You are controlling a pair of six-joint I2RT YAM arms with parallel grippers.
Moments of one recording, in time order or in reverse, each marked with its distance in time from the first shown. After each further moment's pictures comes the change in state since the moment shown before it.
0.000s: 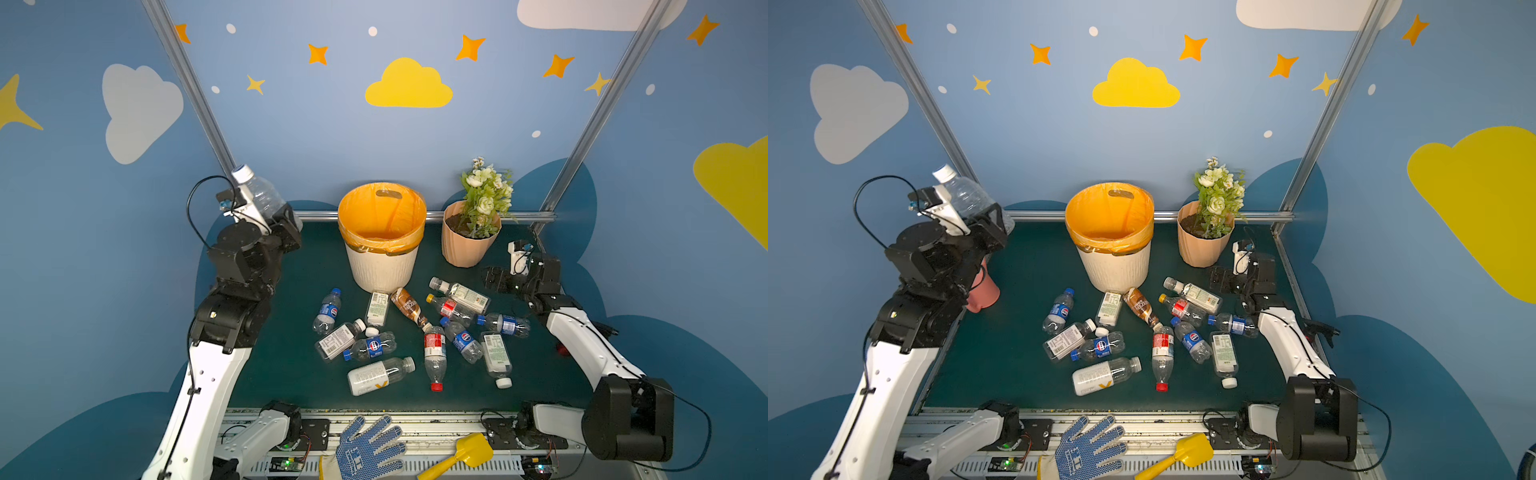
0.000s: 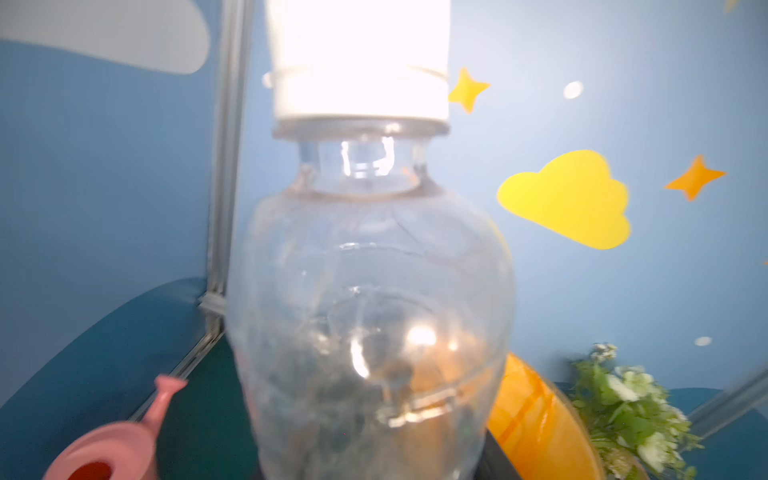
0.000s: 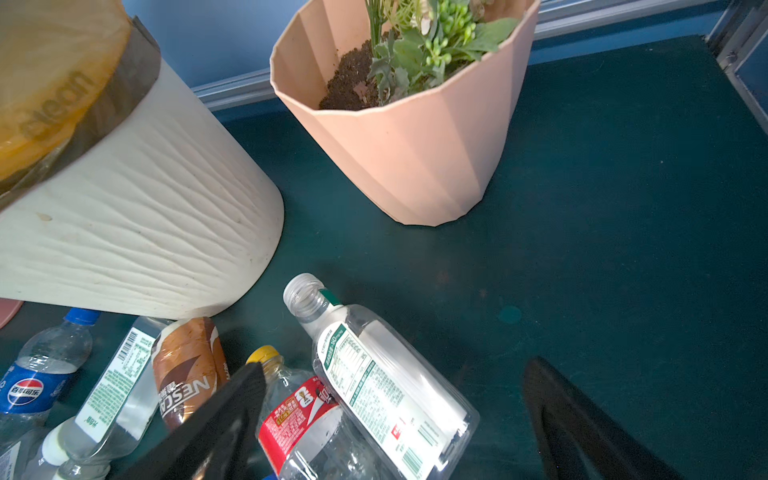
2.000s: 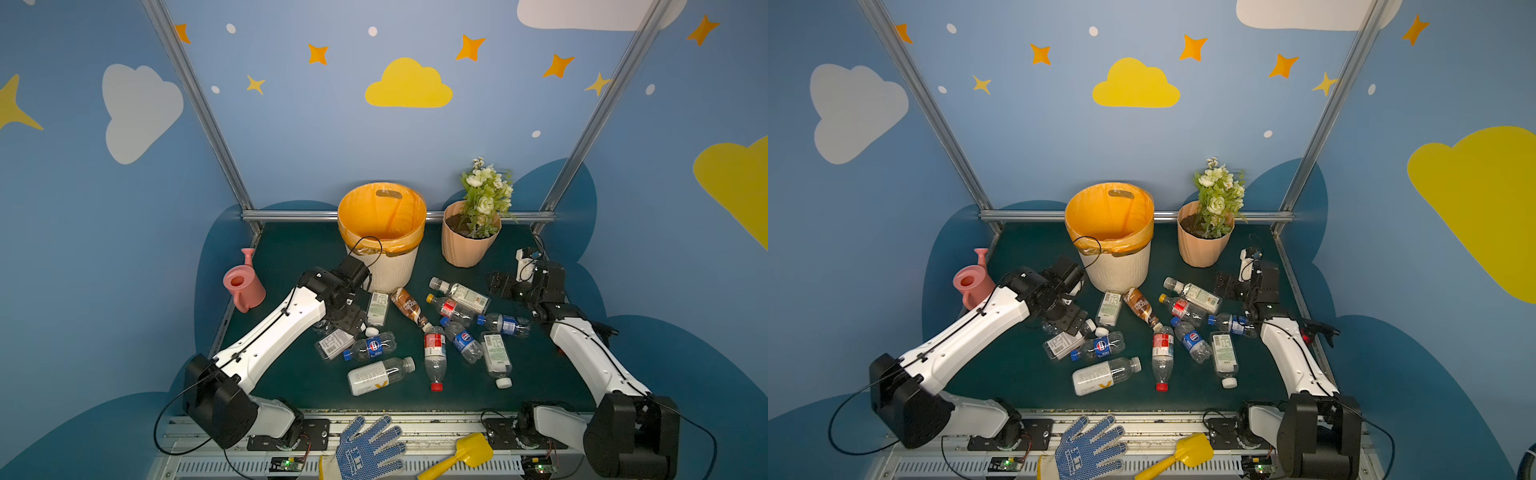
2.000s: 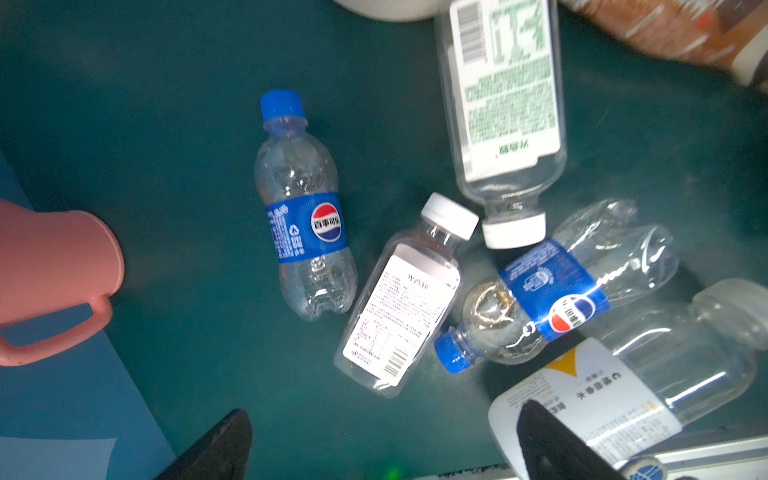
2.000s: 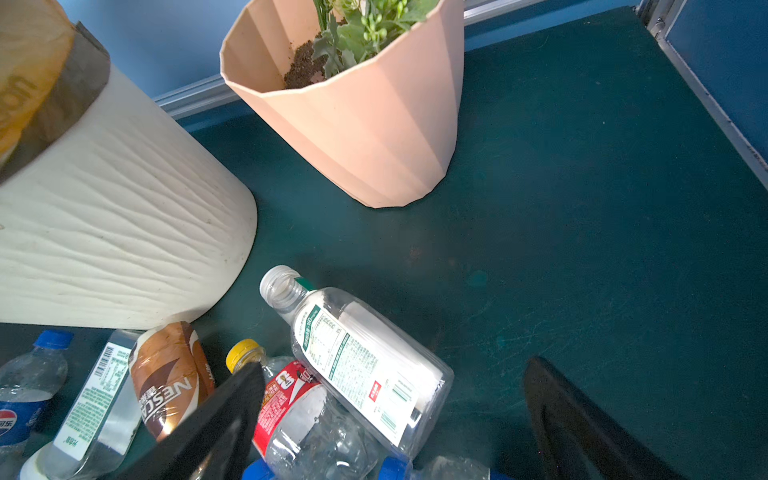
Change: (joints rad) left arm -0.296 0.357 -0.189 -0.829 0.106 0.208; right arm -0.019 -0.072 -0.063 -0.033 0.067 0.054
